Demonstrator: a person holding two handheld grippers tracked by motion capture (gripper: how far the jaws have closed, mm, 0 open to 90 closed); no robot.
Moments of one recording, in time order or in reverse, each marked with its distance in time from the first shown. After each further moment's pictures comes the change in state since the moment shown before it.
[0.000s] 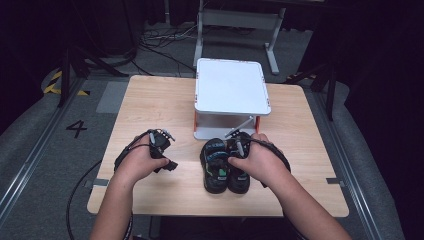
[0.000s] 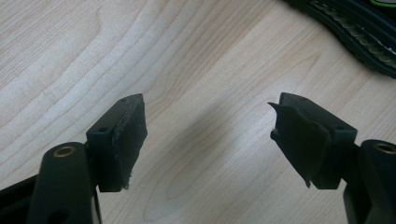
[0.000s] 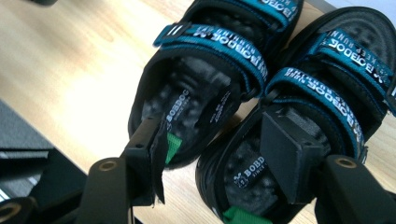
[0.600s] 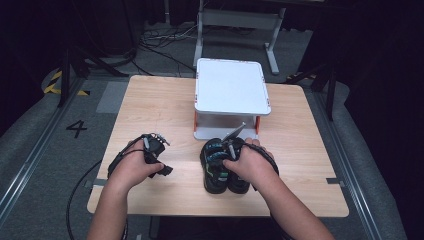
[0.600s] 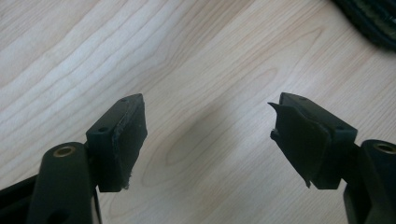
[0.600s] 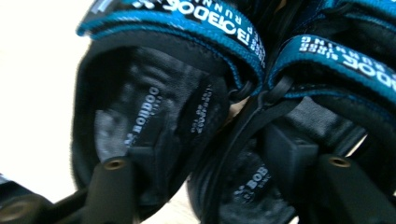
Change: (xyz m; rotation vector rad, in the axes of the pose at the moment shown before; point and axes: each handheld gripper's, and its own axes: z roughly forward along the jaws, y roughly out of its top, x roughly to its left) left arm 0.000 -0.023 -0.007 0.009 0.019 -0.041; right arm -0.003 0.001 0.040 0.111 -0.073 0.100
